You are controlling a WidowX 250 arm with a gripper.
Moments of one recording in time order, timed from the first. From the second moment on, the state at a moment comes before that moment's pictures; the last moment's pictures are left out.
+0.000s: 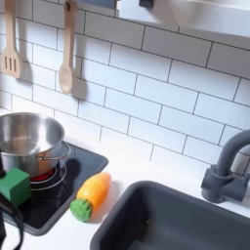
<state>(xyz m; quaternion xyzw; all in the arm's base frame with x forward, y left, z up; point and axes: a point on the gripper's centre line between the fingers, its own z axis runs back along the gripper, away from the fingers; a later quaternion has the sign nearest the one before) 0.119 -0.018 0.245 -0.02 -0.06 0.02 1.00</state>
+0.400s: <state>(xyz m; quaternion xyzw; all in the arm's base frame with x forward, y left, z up) 0.119 -0.018 0.242 -0.02 -0.06 0.02 1.00</state>
